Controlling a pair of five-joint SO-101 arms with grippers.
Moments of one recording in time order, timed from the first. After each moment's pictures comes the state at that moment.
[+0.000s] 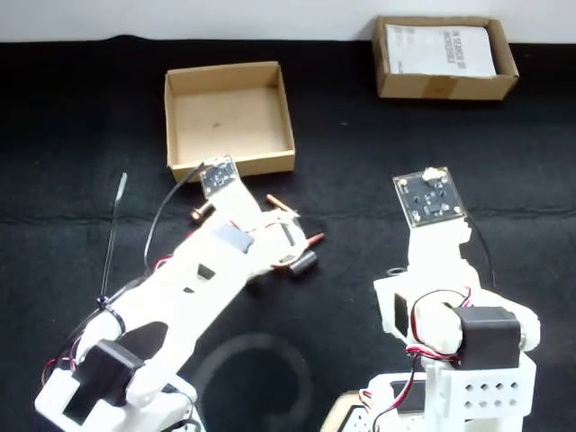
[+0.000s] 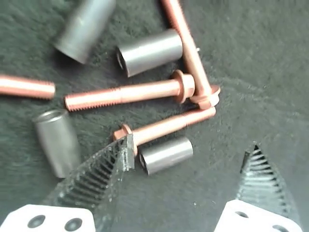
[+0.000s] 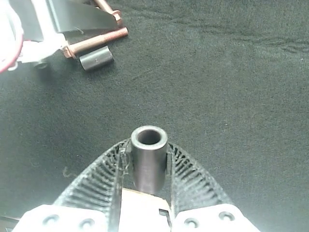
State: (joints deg) left arm 24.8 -11.1 45.6 37.9 63.1; right arm -10.5 -59.3 28.2 100.4 10.4
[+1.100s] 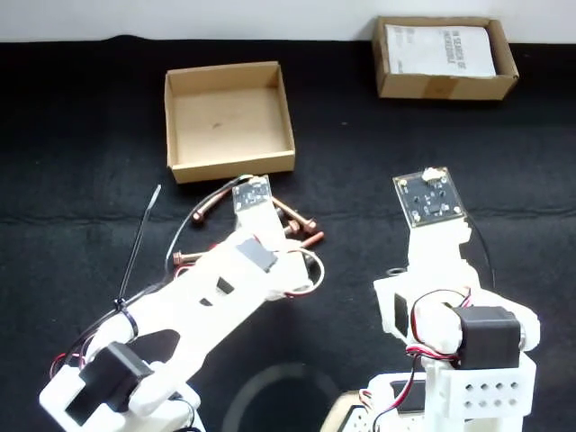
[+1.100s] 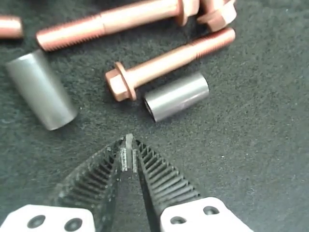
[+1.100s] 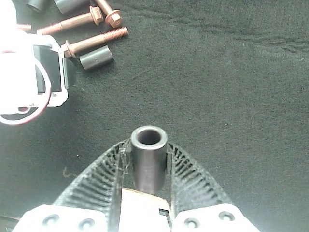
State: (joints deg) left arm 33.2 -10.8 46.0 44.7 59.6; right arm -10.5 -59.3 28.3 100.4 10.4
